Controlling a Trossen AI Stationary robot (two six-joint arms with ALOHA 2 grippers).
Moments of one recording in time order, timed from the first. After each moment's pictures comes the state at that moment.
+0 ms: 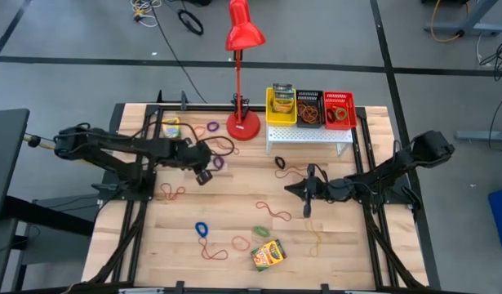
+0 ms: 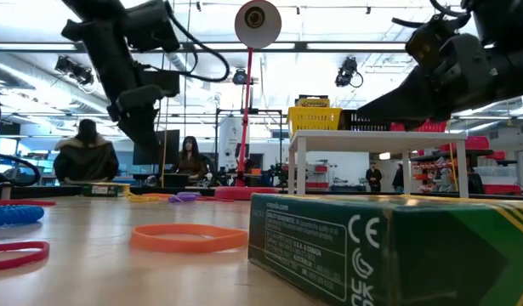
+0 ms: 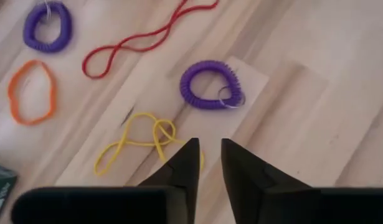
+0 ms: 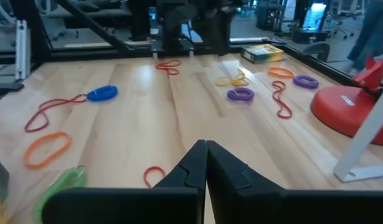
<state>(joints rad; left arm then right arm) 0.08 1.24 0.71 -0.59 -0.34 -0.41 0.35 1.38 0.23 0.91 0.48 0.12</state>
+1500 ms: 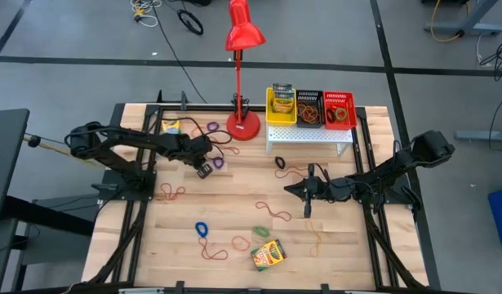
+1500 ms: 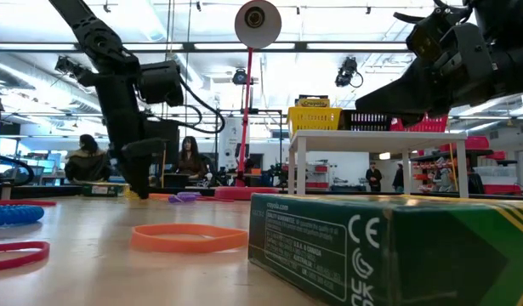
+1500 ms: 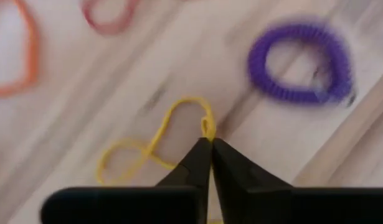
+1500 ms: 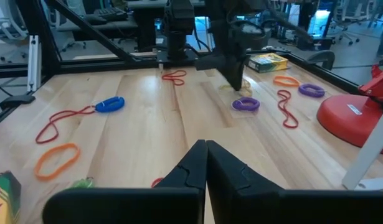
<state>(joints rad) 0.31 1.40 0.59 -0.38 -0.22 -0.32 0.35 1.38 0.23 0.95 0.46 0.12</state>
